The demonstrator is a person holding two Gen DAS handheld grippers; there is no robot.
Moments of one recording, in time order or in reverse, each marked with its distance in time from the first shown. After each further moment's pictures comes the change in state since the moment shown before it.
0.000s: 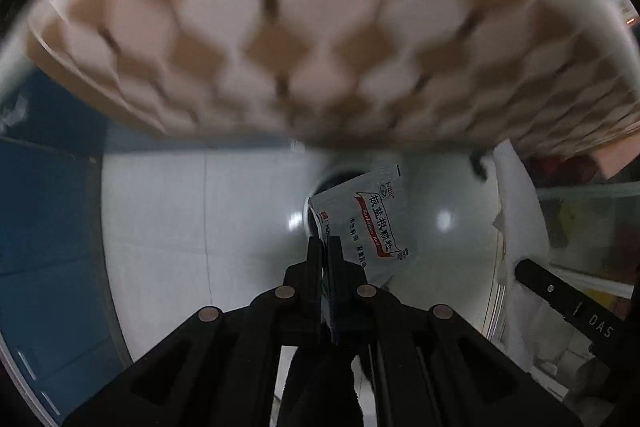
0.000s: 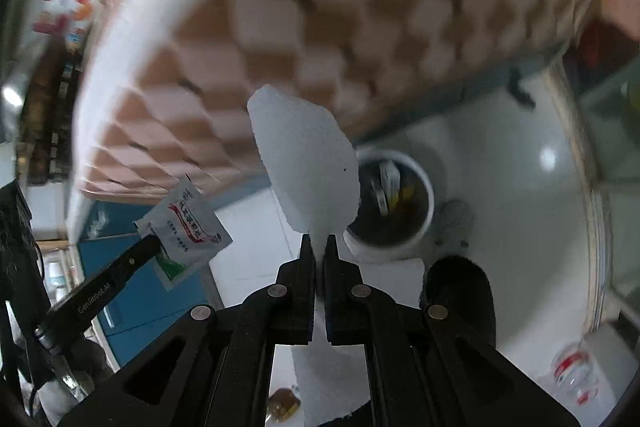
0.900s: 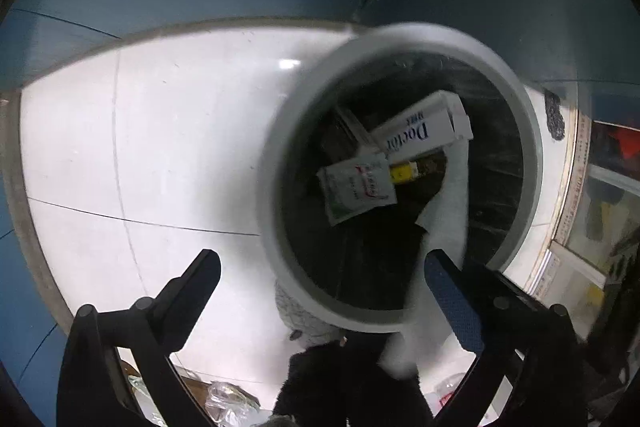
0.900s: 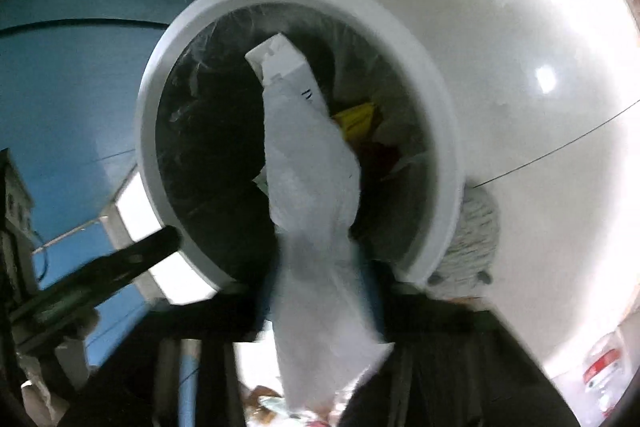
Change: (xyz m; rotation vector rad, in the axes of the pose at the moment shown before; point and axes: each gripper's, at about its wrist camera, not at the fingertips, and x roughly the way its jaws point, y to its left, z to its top) left arm 0.381 0.014 -0.002 -0.058 0.265 -0.039; right arm 0.410 -0.182 -0.013 0.107 0.230 -0.083
